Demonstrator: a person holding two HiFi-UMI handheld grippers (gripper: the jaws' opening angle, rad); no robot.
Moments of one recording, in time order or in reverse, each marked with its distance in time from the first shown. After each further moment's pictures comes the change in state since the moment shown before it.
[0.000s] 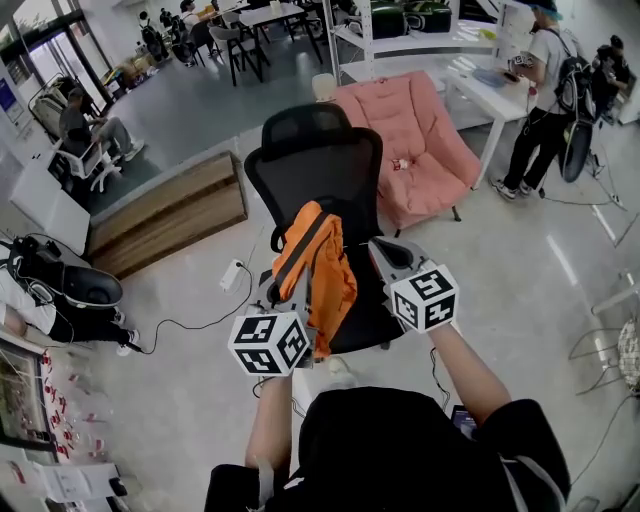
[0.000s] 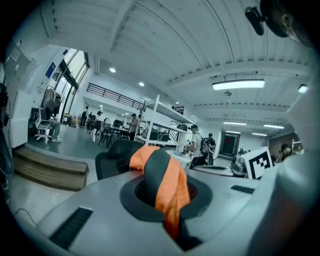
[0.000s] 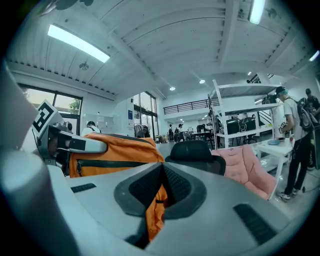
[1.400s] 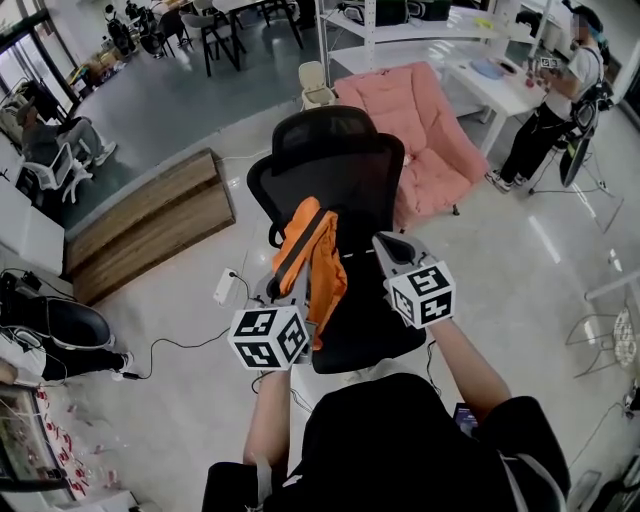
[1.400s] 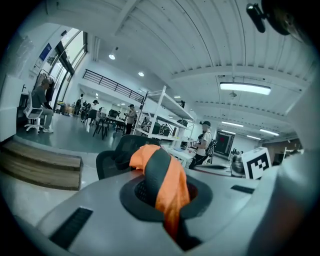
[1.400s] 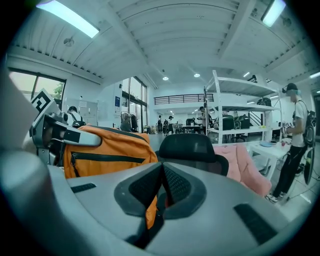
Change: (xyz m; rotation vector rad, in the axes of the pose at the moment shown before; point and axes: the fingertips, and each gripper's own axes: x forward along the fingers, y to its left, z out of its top) left arm 0.089 0.171 0.027 -0.055 0.085 -0.088; right arm 0.177 -0.012 0.000 -0.039 0.116 -0.159
